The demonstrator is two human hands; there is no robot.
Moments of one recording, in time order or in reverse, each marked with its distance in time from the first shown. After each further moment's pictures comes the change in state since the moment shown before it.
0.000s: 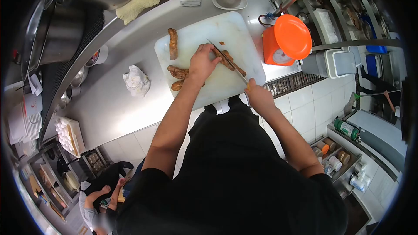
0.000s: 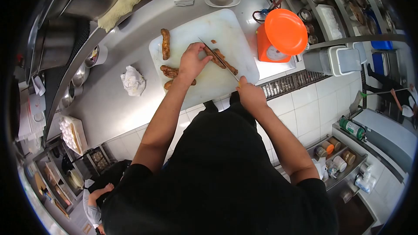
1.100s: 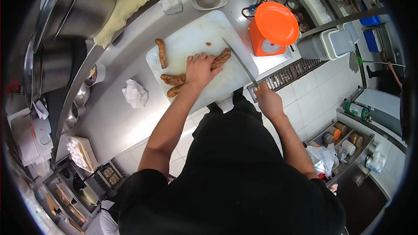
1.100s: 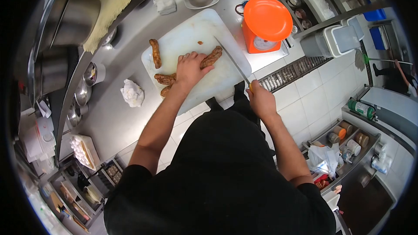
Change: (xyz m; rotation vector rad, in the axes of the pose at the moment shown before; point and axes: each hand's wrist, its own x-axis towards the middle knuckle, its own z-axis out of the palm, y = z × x) left_hand -0.013 0.037 0.006 0.503 -0.255 0.204; right_hand -0.055 0.046 0.021 0.170 0.290 0.121
